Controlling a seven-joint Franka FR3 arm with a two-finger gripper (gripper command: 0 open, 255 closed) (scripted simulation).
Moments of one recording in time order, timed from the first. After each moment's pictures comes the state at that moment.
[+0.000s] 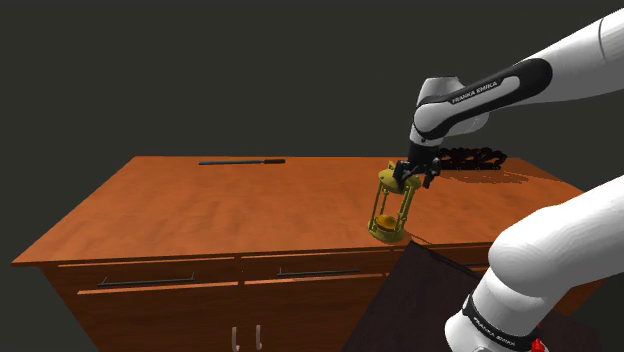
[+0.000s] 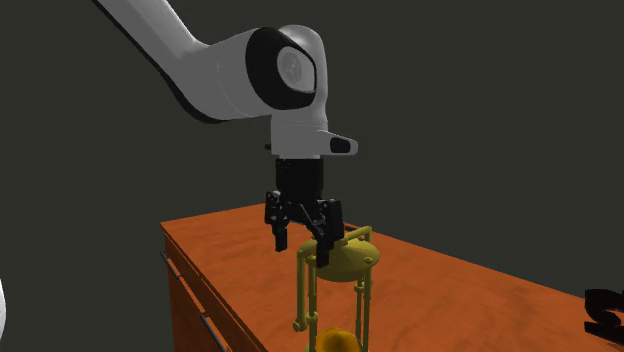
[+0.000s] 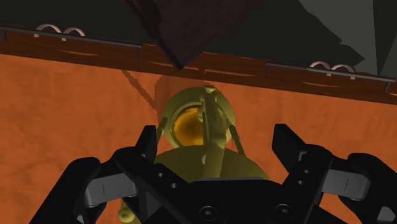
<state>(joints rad) -0.37 -0.49 -0.26 -2.69 -0.19 2.18 0.16</state>
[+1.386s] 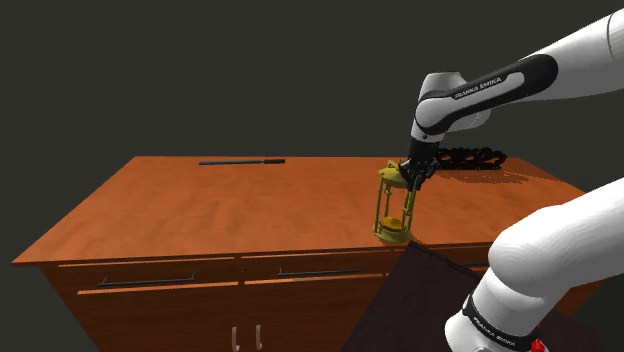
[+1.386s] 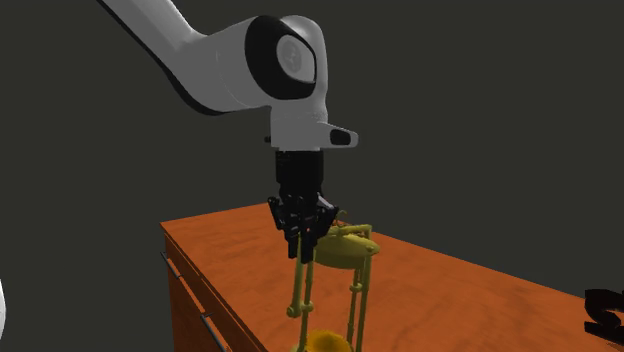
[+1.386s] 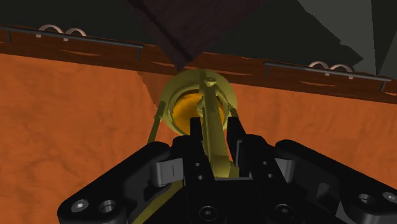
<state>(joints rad) -0.37 -0.51 -0.26 -2.67 -0.18 2.14 0.16</state>
